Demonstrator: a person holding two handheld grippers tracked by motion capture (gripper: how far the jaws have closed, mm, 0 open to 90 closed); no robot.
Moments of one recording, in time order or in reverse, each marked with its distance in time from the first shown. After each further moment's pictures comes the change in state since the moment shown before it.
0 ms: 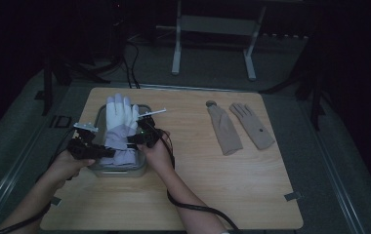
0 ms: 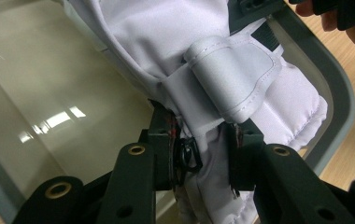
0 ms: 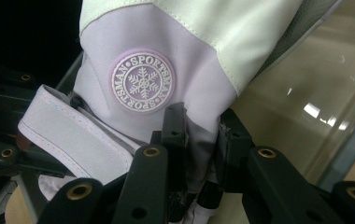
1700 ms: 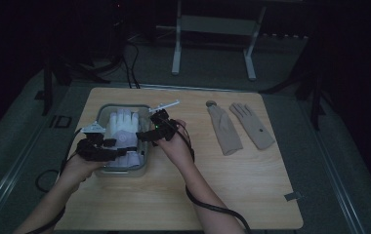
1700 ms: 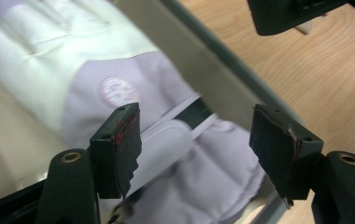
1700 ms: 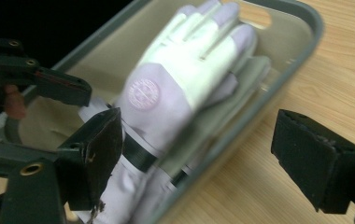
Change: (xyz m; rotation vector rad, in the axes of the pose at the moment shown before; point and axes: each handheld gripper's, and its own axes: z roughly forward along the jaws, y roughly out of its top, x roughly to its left) left arm -0.048 0.012 0.005 -0.183 0.075 0.059; right arm -0.014 0.009 -0.062 -0.038 -0.087 -0.234
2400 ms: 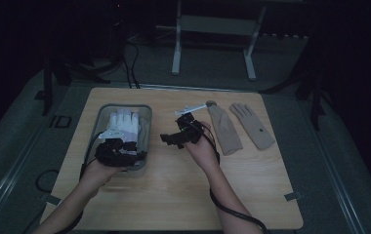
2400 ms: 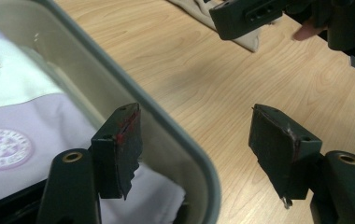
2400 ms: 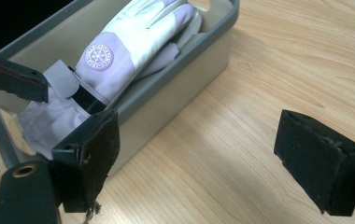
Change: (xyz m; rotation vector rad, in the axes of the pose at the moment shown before) left arm -0.052 0.011 0.018 -0.084 -0.087 0.054; right arm -0.044 -0.032 -0.050 -0.028 -0.043 -0.035
